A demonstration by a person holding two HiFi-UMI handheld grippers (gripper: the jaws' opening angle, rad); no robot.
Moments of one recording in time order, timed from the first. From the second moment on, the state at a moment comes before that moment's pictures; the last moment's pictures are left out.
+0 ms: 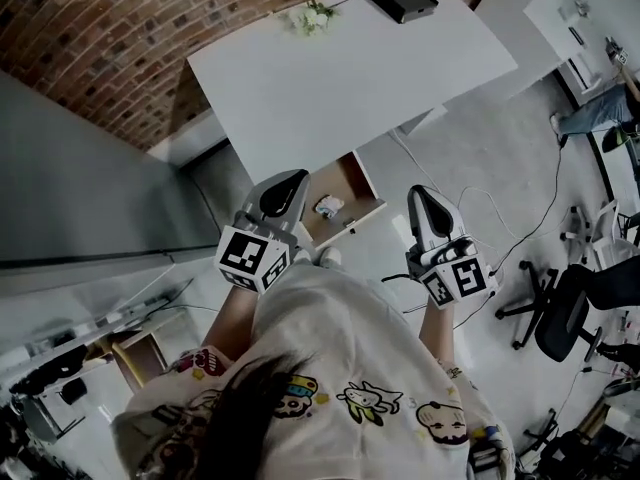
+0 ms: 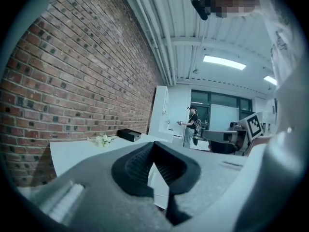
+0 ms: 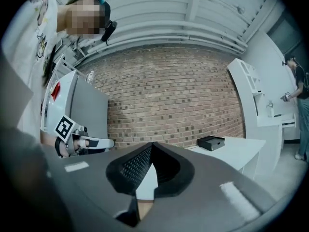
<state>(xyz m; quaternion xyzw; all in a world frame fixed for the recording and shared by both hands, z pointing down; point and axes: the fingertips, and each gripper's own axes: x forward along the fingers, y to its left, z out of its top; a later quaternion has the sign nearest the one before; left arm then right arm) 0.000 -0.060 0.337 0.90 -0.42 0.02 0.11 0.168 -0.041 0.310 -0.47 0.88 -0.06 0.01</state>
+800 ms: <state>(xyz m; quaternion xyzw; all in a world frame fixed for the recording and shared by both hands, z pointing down) -0.006 -0.061 0.350 0.89 -0.43 0.03 0.11 0.168 -0.044 0.331 -0.50 0.86 -0.07 -0.01</state>
